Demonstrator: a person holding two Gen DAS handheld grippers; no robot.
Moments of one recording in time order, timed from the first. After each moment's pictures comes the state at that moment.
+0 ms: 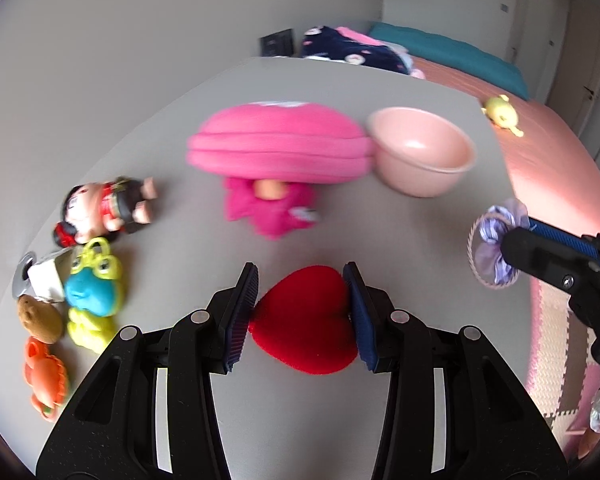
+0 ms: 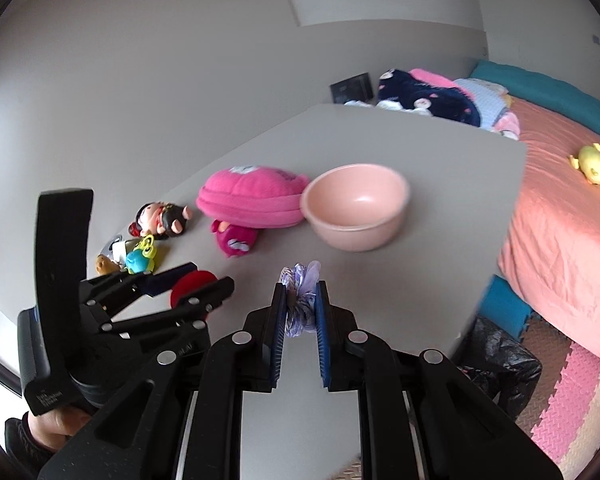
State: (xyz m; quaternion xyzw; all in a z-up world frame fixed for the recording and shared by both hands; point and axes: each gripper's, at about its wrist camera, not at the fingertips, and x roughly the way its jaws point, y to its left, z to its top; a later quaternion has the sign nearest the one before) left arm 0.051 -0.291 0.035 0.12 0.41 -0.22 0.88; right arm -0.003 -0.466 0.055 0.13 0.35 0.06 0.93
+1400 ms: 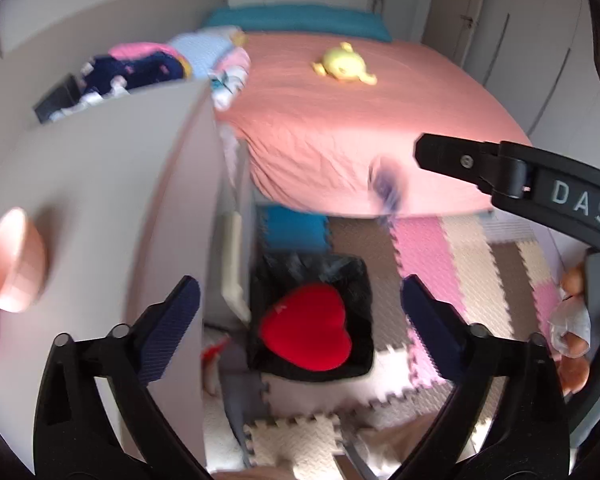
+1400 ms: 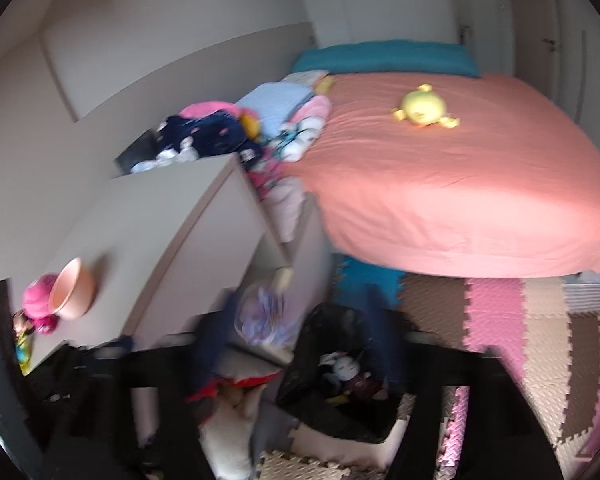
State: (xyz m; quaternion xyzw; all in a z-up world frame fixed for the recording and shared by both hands) left arm -0.040 -0.554 0.030 0.19 0.39 -0.41 0.80; right arm -0.095 -0.730 0.042 0.22 0.33 -0.20 0.89
